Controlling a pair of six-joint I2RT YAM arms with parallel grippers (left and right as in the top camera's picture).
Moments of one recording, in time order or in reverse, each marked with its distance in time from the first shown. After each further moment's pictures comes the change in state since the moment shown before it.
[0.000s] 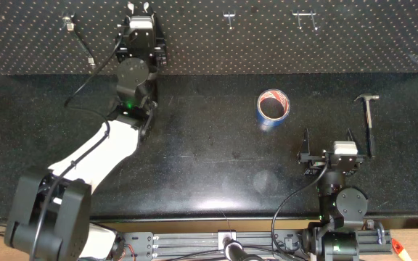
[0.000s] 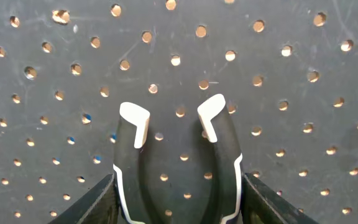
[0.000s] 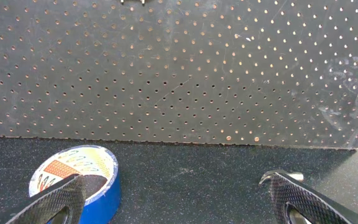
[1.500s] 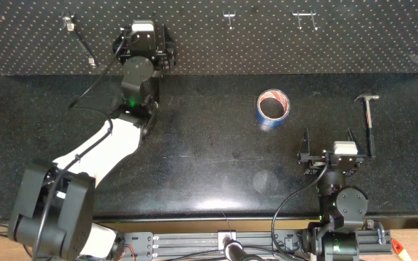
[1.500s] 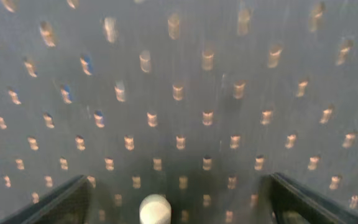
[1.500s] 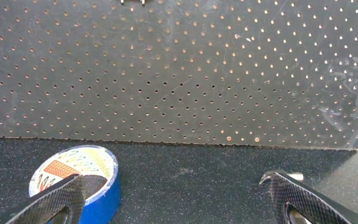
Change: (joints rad) left arm 0.001 0.032 0.000 -0.116 0.008 -0.089; right arm 0.000 0.000 0.000 0.000 0.000 0.000
